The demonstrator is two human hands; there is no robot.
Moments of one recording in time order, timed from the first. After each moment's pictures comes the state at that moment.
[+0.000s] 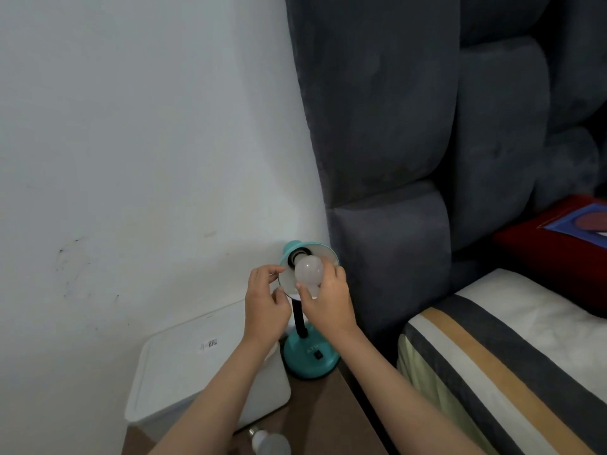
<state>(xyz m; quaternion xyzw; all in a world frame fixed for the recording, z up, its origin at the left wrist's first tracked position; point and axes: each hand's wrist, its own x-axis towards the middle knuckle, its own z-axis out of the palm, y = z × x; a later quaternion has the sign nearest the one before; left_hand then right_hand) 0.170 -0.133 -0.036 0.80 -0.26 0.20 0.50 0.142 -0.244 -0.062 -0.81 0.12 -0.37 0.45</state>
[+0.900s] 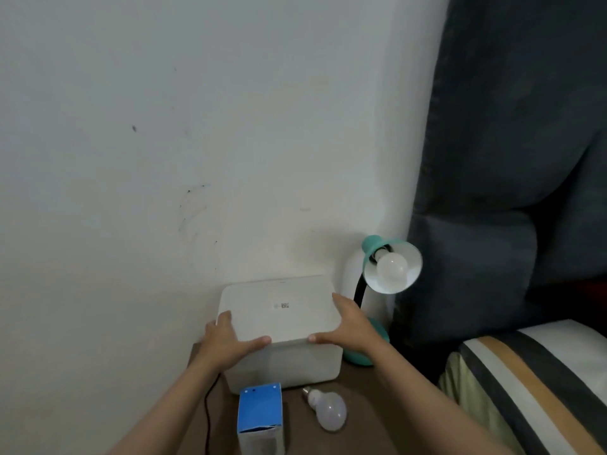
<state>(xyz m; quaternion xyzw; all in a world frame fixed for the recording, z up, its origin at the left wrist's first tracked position) 0.171 0.095 -0.088 0.94 0.01 -0.04 0.33 0.150 -0.168 -0.094 -0.92 0.01 -0.02 0.39</state>
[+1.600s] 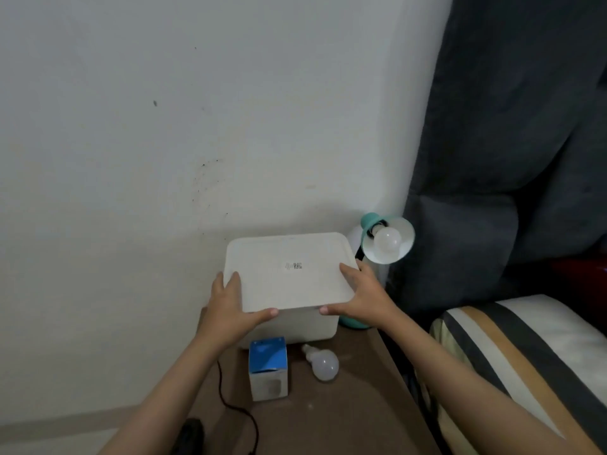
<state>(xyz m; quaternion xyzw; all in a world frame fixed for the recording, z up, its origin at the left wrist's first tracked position) 0.092 0.095 -0.046 0.93 -0.06 0.05 0.37 0.073 -0.162 -0.037 -0.93 -0.02 -0.07 0.36</state>
